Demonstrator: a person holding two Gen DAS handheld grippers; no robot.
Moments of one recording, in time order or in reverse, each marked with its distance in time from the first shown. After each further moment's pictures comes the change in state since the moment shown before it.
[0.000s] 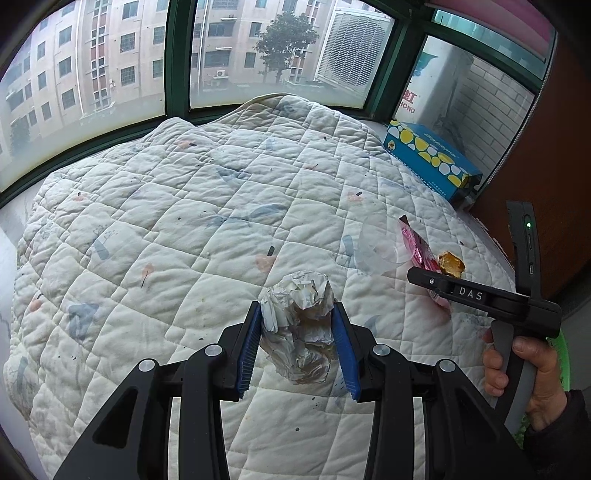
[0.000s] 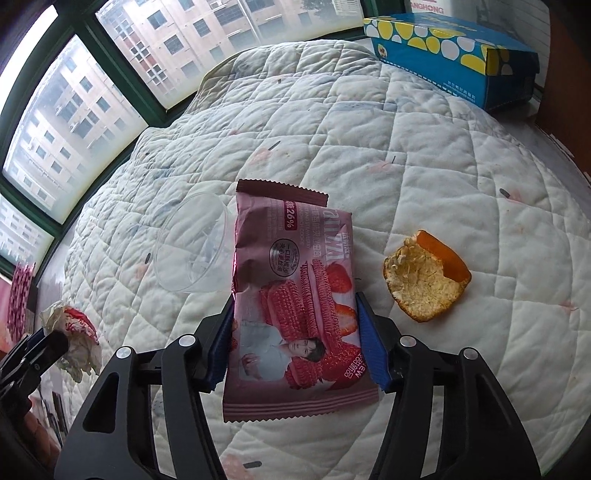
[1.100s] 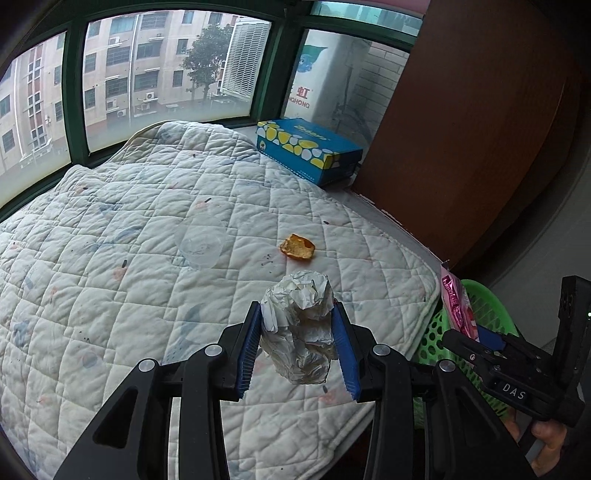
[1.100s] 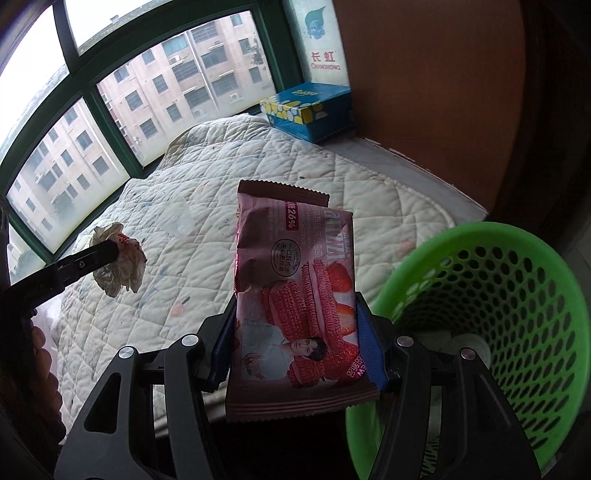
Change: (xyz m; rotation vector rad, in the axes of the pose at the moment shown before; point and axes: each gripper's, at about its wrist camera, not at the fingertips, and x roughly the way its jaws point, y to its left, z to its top) left arm -0.051 -0.153 -0.034 0.197 -0.034 -0.226; right arm -0.205 -0.069 -0.141 0.106 -0.241 -0.184
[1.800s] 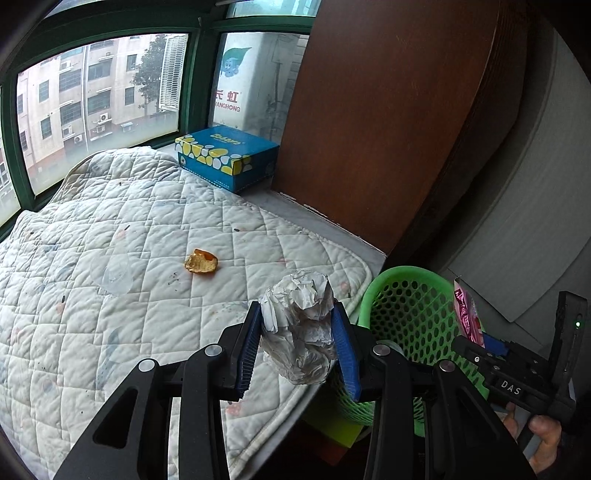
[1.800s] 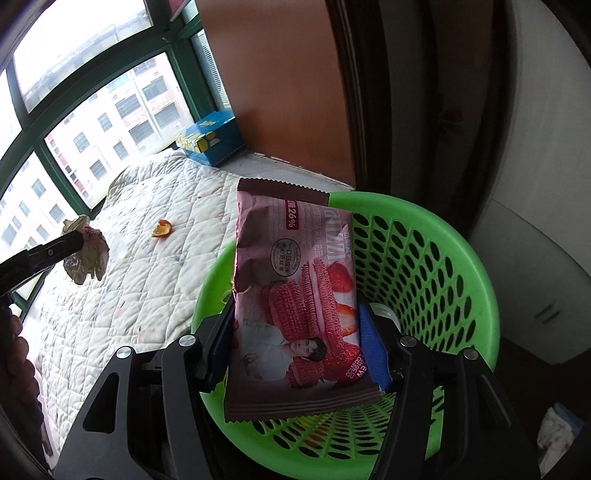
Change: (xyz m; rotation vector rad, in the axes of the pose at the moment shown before) left arm 0.004 -0.101 0.006 0.150 0.006 -0.121; right arm -0.080 -0.104 -0.046 0.182 -0.077 -0.168
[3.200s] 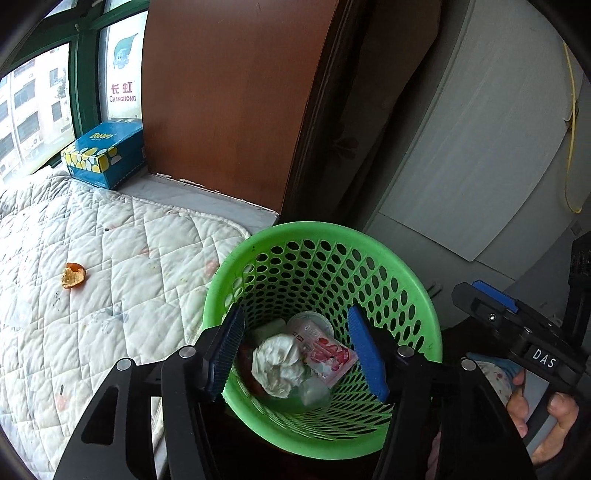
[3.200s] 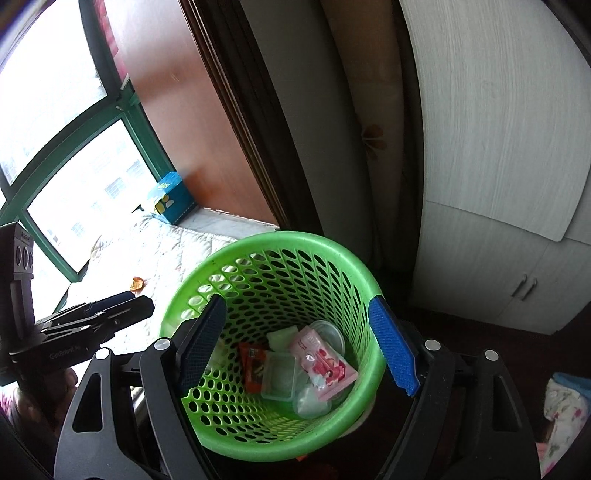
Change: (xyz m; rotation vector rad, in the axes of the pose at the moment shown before) left arm 0.059 -0.129 -0.015 0.215 0.143 -0.186; right arm -0.058 -0.080 -0.003 0.178 -0.135 -0.060
